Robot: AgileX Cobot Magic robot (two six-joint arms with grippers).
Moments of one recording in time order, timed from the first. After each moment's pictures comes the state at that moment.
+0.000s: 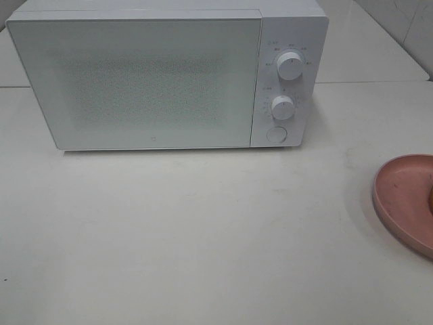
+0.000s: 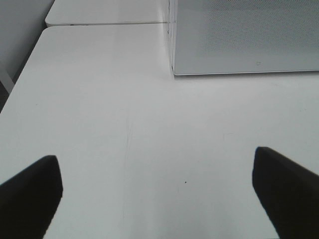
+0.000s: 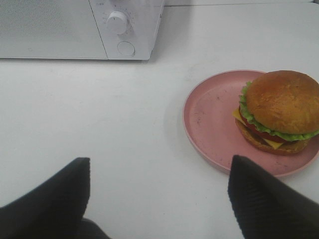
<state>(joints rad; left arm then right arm) 0.06 0.00 -0.50 -0.11 1.05 0.10 0.10 0.00 -0.51 0.07 1.04 0.05</state>
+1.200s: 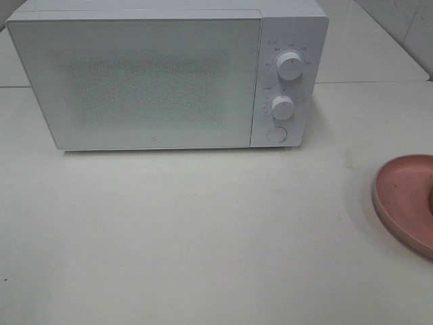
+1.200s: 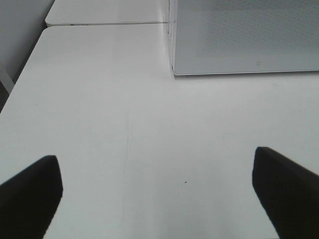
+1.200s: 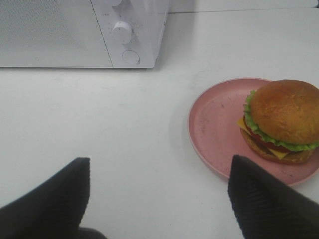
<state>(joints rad) 0.06 0.00 -0.50 -0.11 1.05 0.10 0.10 0.07 -0.54 0.09 1.00 0.05</state>
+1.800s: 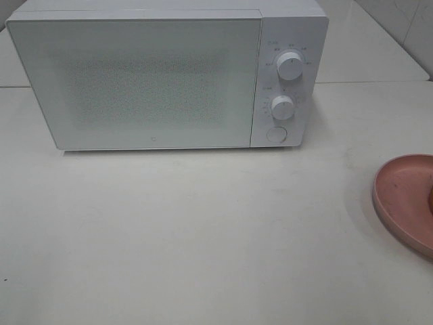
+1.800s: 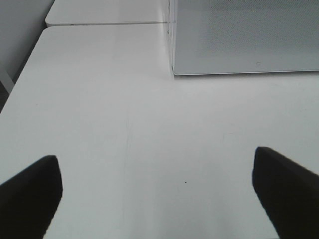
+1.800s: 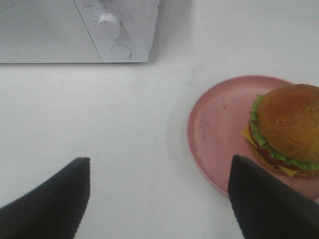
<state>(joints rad) 0.06 0.00 -0.50 -0.11 1.05 0.10 0.10 0.42 -0.54 0.09 0.78 0.05</state>
